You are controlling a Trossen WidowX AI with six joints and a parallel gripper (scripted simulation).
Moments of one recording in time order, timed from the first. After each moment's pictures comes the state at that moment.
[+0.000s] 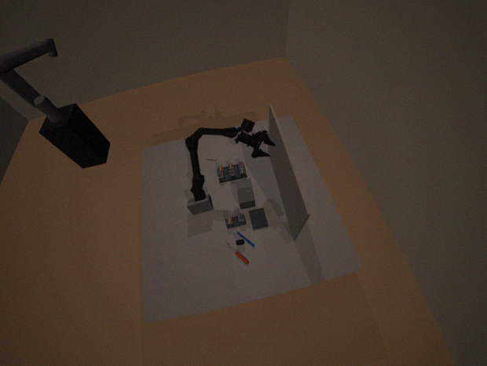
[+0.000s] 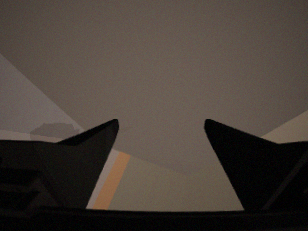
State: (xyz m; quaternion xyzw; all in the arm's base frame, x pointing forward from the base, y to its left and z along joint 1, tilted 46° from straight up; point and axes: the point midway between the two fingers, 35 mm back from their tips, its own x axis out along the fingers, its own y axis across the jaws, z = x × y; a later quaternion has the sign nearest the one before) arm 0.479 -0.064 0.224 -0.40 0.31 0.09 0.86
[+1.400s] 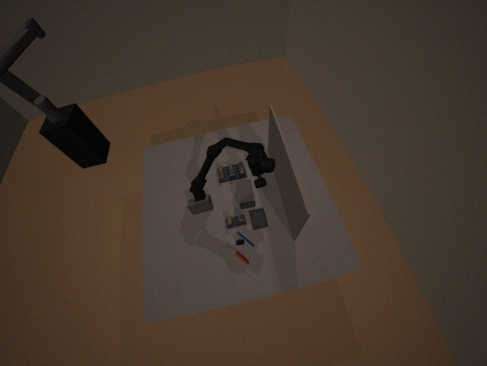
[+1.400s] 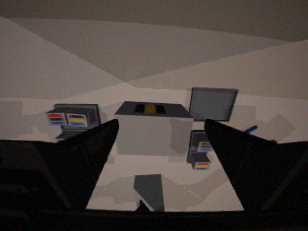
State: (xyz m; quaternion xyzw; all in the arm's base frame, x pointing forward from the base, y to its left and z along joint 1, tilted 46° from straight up) arm 0.388 -0.079 0.074 0.23 0.66 0.28 0.66
